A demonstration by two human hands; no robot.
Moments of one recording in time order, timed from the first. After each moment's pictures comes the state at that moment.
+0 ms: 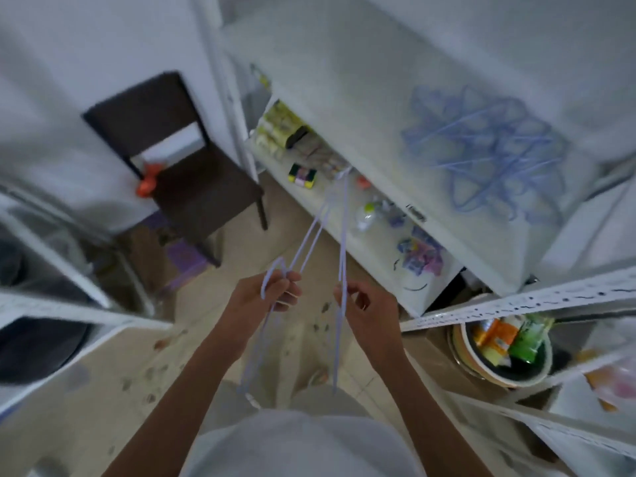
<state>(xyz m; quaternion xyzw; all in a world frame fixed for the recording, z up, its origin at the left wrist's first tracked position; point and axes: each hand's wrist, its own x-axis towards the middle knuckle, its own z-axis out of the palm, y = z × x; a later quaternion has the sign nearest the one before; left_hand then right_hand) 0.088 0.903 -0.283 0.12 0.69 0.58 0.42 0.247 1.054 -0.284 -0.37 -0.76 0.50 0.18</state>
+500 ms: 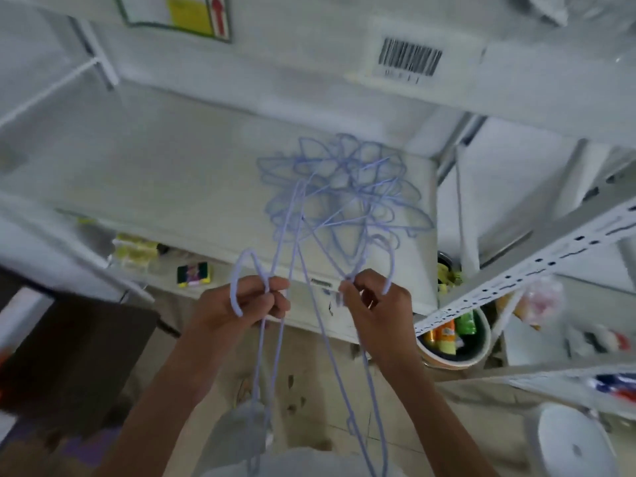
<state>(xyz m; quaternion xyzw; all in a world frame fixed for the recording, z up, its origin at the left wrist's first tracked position) 0.010 1.128 -0.183 0.39 0.55 0.53 0.51 0.236 1.211 -0.204 -0.53 -0.69 0.31 0.37</state>
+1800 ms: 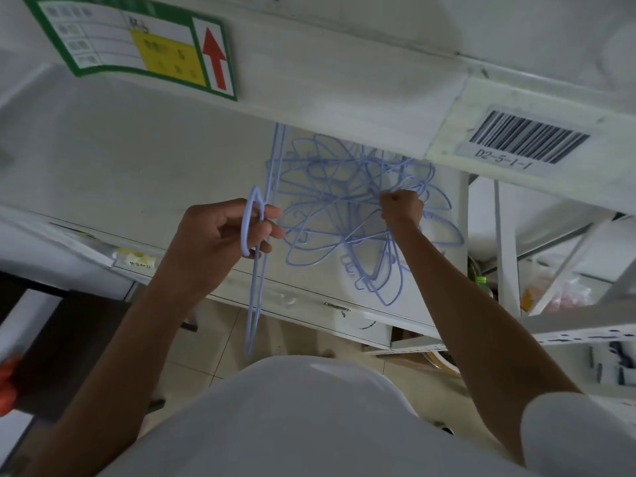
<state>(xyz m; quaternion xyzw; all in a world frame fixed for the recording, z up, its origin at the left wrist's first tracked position) -0.077 1.275 -0.133 0.50 0.59 0.48 0.41 0.182 1.514 -0.277 -0.75 -0.51 0.34 0.25</state>
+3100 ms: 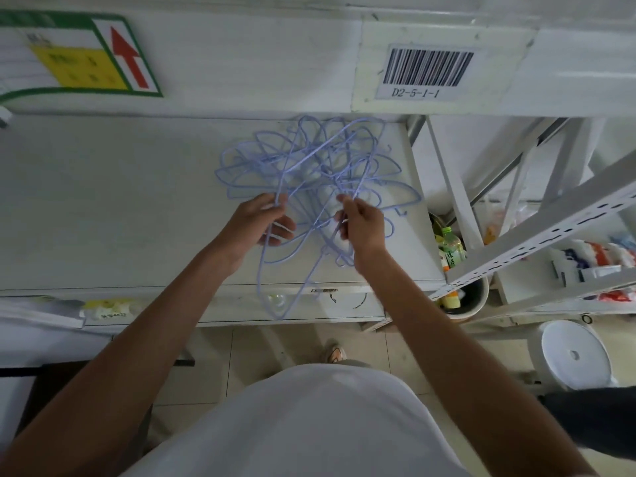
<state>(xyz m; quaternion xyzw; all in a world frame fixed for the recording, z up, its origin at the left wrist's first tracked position) -0.042 1.372 -0.217 0.45 0.57 0.35 0.59 0.168 1.383 -0.252 -0.61 -0.33 0.52 0.50</state>
